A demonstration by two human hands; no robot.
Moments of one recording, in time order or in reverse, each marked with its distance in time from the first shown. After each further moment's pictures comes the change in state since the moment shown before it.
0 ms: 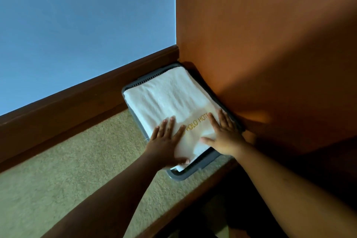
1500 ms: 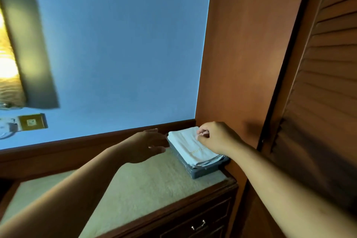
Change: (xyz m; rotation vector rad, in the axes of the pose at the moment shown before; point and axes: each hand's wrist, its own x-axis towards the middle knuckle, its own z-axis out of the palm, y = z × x) left_hand -0.565 0.066 -0.137 -0.357 0.508 -0.011; right_hand -0.546 -0.219 -0.095 0.240 0.616 -0.359
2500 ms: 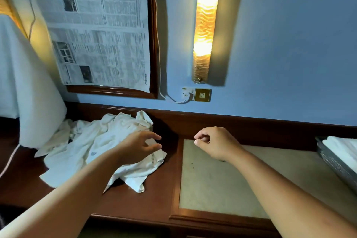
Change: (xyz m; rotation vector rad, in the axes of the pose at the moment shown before) left_hand -0.447 -0.400 -0.183 -0.080 0.302 -0.616; right_hand -0.011 -0.514 0.348 0.188 -0.396 -0.429
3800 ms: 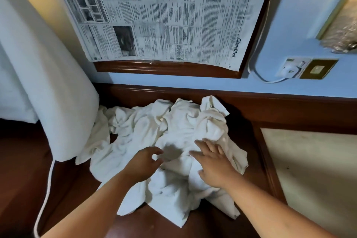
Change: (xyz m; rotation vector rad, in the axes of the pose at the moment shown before) left_hand 0.137 -0.475 -0.053 -0.066 -0.168 -0.283; right_hand 0.289 -0.136 0.399 -0.378 -0.381 -0.123
